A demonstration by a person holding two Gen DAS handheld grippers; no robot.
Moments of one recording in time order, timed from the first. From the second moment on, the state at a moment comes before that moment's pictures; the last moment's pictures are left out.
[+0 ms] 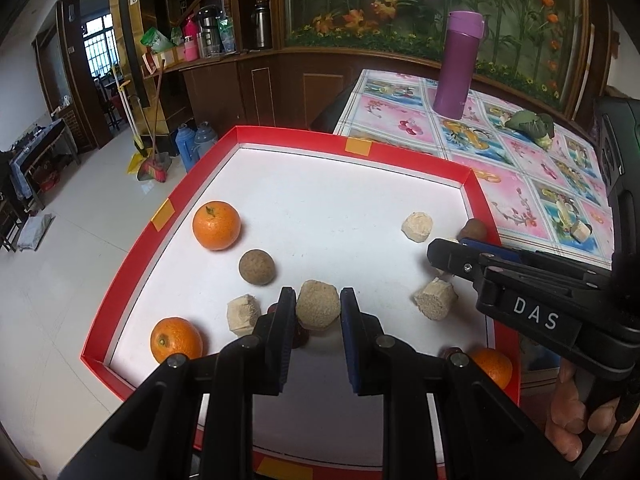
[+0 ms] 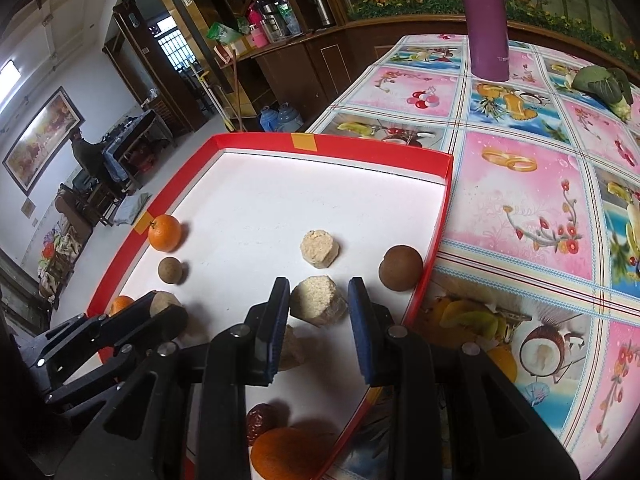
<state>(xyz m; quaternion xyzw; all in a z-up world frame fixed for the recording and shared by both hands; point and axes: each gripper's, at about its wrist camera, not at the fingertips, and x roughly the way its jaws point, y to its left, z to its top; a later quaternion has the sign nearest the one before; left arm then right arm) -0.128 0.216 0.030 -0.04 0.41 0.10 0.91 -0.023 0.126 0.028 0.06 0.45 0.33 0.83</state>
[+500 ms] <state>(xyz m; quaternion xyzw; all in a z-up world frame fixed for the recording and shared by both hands) -0.126 0.217 0.028 -0.04 0.41 0.12 0.90 -0.023 0.129 0.031 0.05 0.45 0.33 0.83</state>
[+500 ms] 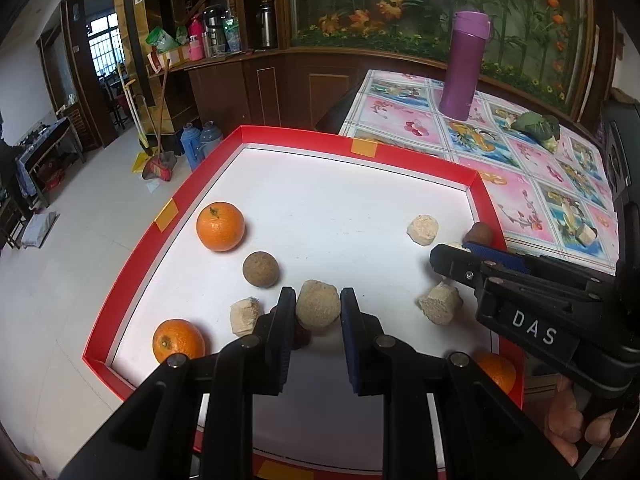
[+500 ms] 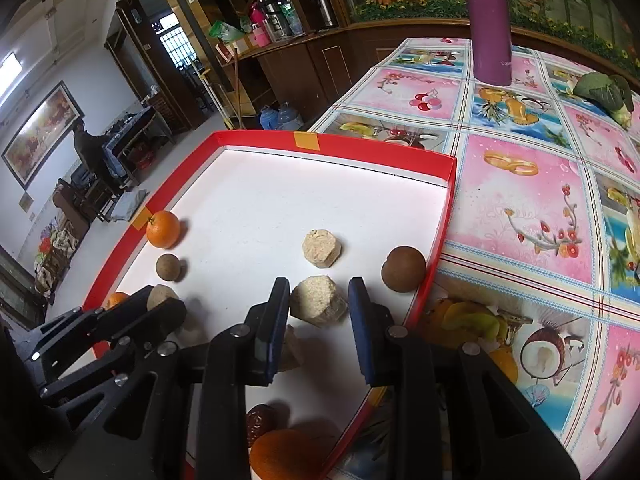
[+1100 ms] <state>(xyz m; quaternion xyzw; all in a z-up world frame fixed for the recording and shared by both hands) -0.133 0.219 0.045 -0.05 0.39 0.15 0.91 -0.018 0.078 0.048 0.10 0.42 0.32 0.84</state>
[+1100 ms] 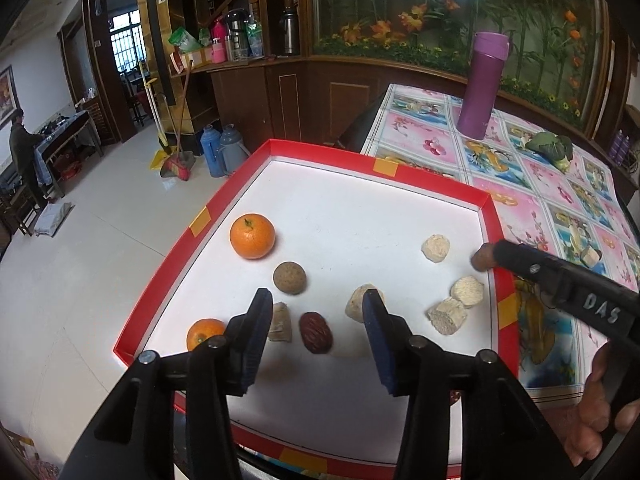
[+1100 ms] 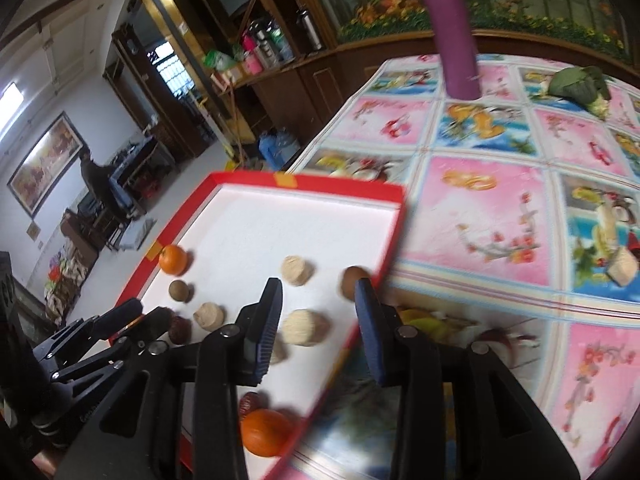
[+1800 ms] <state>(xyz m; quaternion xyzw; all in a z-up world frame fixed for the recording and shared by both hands) -0.119 0.126 0.074 0.01 0.38 0.09 0.92 -0.009 -0.150 0.035 0.20 0.39 0.14 0.89</state>
